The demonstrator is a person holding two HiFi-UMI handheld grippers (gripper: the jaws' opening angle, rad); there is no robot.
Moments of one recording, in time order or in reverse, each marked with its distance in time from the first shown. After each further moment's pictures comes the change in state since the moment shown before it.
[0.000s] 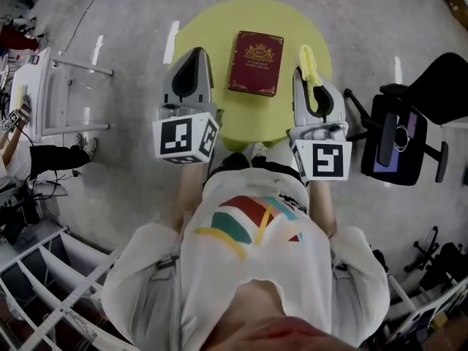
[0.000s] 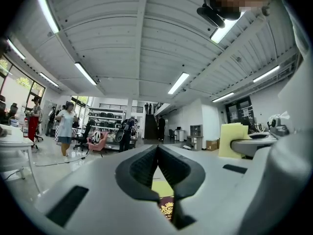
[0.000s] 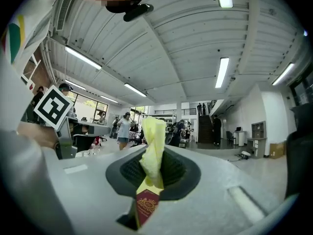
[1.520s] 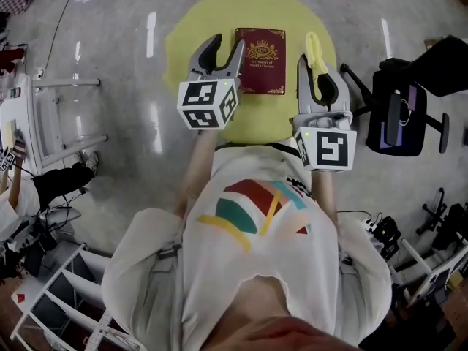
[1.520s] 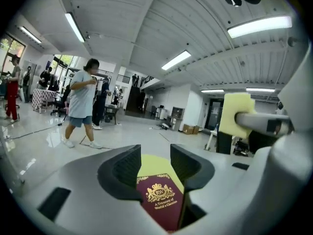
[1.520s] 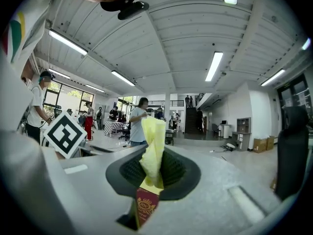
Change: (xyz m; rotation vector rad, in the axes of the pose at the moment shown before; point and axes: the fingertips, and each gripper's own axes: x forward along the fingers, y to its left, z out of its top) left arm 0.101 0.007 -0.115 -0.156 0.337 -0.262; right arm 0.064 0.001 -0.022 0.018 0.131 -0.158
